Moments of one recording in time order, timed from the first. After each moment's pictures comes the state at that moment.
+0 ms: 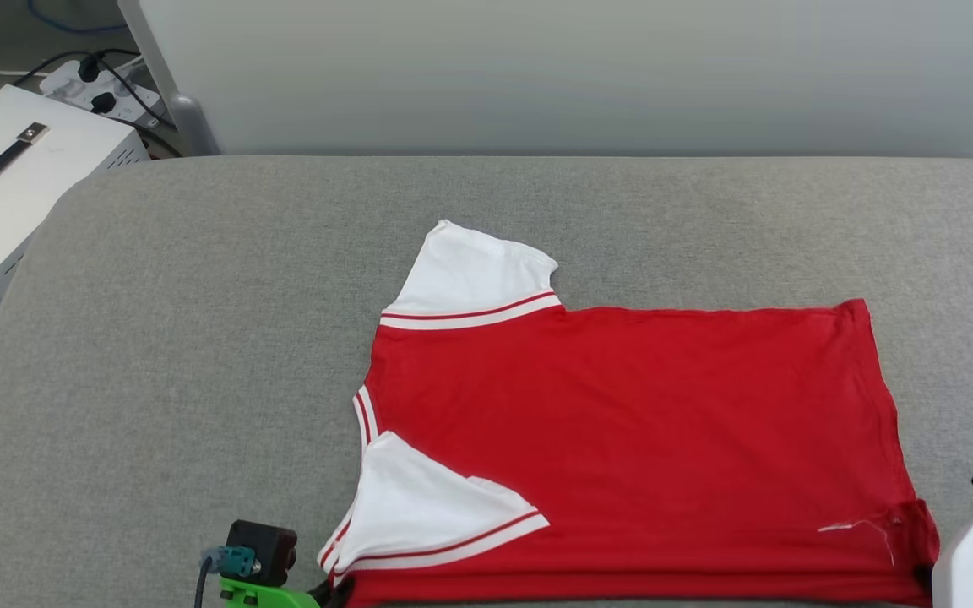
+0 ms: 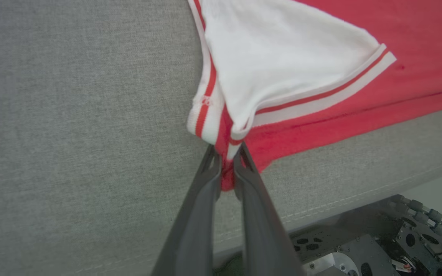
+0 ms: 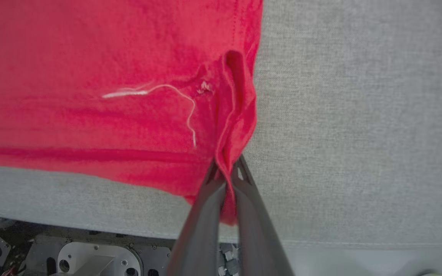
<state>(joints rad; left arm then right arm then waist) -0.01 0.60 -0.69 -0.02 -0.80 0.21 0.22 0.10 -0.35 -0.10 0.02 0.40 0.13 0.81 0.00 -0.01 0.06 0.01</state>
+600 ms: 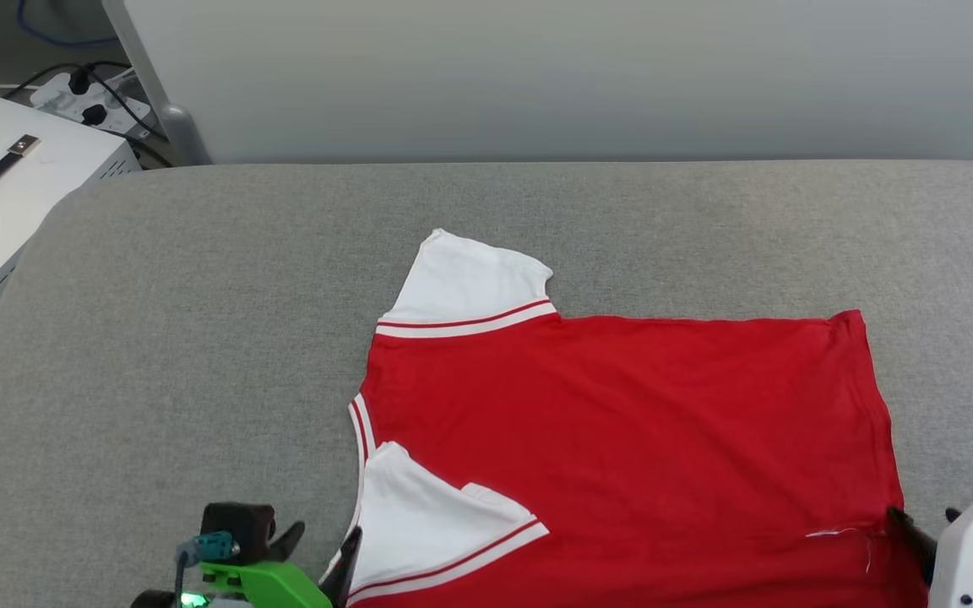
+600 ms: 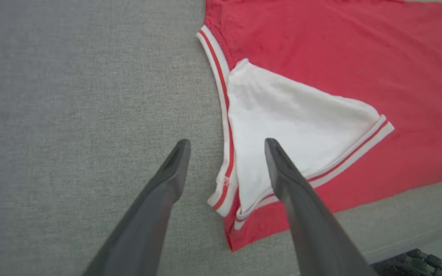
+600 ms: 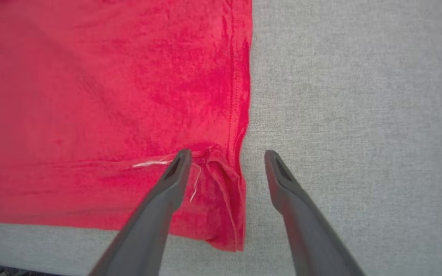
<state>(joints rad) -0.02 0.56 -0.66 0.04 -0.78 0.21 0.08 0.10 -0.30 -0.13 0.00 0.39 0.13 0.65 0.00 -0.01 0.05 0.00</state>
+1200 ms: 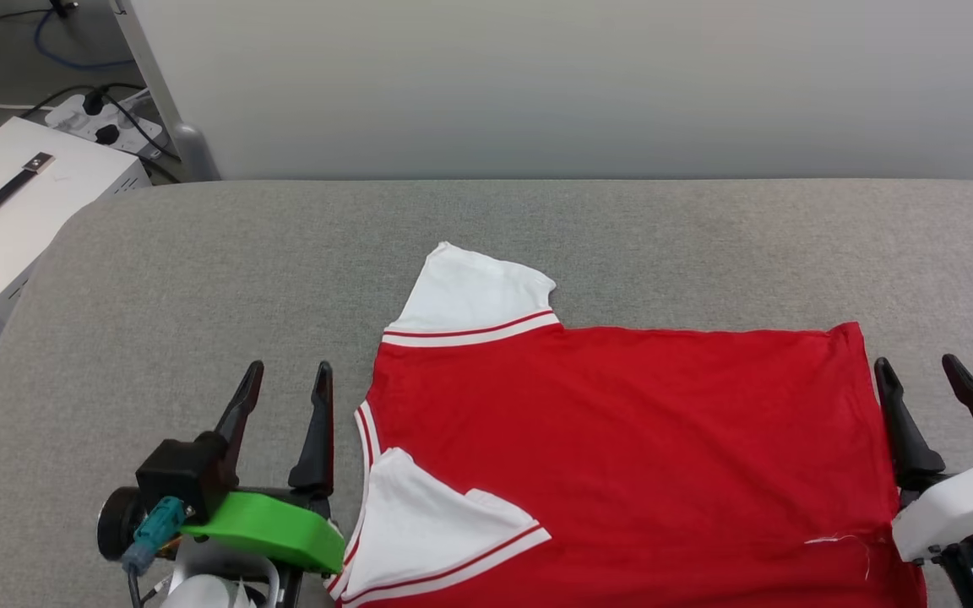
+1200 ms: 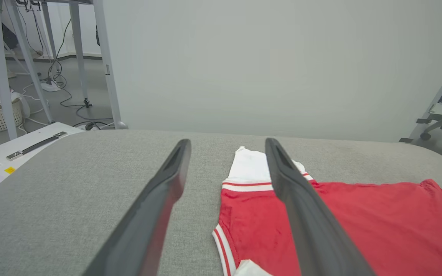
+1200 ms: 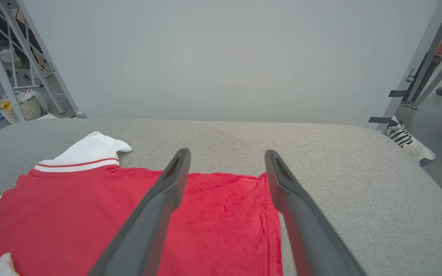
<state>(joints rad) -0.07 0.39 -0.42 -0.02 -0.57 0.21 -0.26 0.04 -0.23 -0.09 -0.12 0.30 0.13 0.09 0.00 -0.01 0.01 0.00</state>
